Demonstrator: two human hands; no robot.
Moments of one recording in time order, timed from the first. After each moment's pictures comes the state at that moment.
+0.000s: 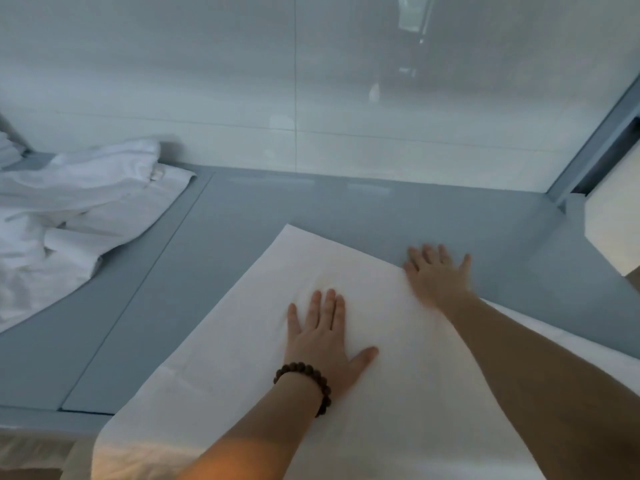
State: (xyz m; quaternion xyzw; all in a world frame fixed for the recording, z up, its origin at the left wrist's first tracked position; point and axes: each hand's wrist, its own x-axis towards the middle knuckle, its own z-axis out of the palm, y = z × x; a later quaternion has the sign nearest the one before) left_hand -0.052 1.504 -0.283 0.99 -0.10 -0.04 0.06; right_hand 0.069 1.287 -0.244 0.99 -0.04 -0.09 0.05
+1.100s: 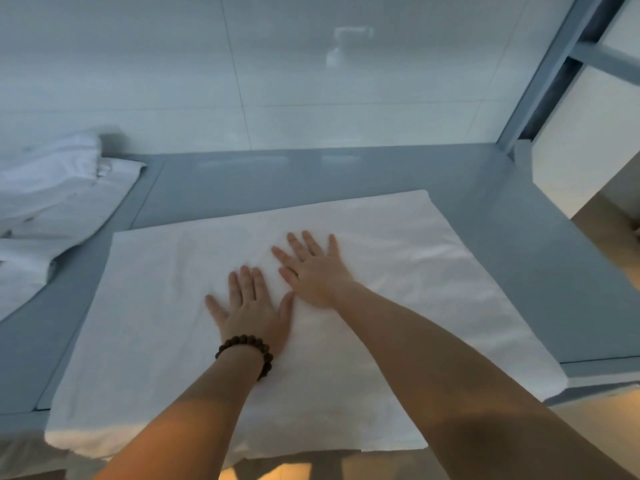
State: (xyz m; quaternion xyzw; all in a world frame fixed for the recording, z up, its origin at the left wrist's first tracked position) left_hand -0.058 1.535 -0.275 0.99 0.08 -0.07 0.05; right_hand 0.016 1.405 -0.258 0.98 0.20 -0.08 -0.03
